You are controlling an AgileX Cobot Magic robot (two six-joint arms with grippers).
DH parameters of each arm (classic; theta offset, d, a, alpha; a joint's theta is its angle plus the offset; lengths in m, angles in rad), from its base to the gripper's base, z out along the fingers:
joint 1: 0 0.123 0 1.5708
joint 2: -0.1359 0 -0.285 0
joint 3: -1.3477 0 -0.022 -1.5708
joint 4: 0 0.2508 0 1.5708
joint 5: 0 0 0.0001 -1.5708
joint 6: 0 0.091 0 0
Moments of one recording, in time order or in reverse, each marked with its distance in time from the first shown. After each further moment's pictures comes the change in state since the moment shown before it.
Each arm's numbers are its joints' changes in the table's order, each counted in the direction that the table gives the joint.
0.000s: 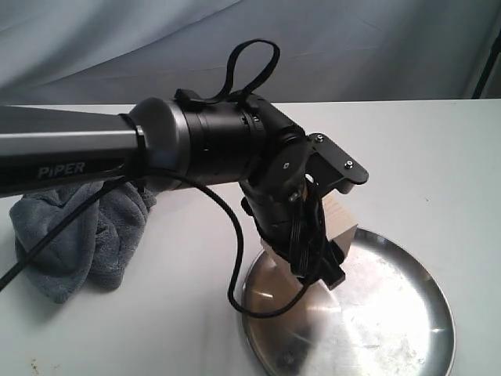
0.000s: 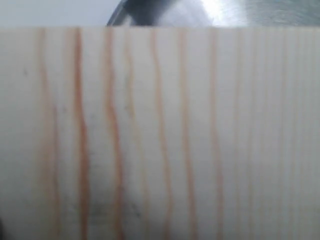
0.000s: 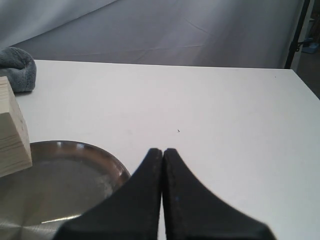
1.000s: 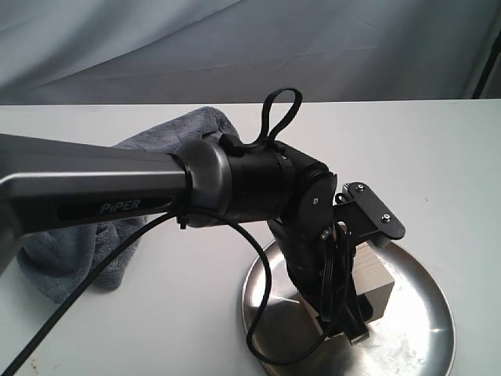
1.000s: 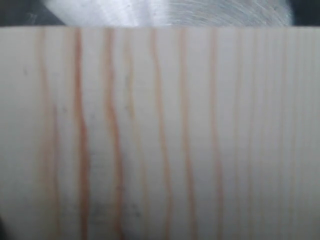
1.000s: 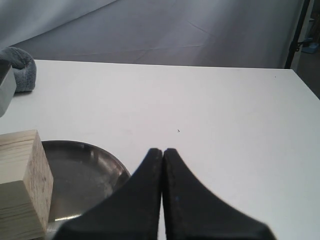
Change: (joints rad) left arm -0.051 -0.086 0.000 -0.224 0.052 0.285; right arm 0.000 0.000 0.000 0.000 0.000 0.000
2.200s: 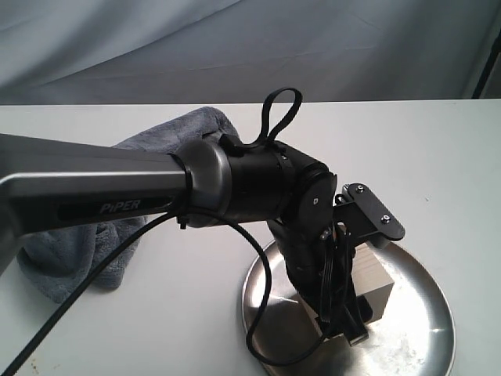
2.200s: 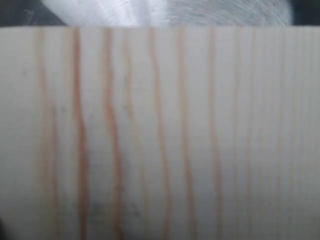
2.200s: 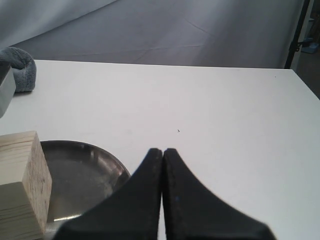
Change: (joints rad) left arm 0.000 0.000 0.000 0.000 -0.006 0.002; right arm 0.000 0.000 0.000 0.000 0.000 0.000
